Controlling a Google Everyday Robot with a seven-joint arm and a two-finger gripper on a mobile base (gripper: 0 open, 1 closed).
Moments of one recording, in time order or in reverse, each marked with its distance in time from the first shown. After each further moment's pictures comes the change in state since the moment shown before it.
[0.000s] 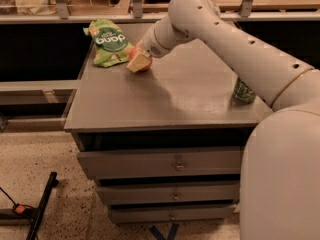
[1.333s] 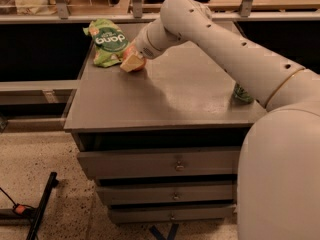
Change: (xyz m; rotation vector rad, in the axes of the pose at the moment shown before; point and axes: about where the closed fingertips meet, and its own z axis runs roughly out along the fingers) arm -0.013 0.005 0.015 0.006 -0.026 -0.025
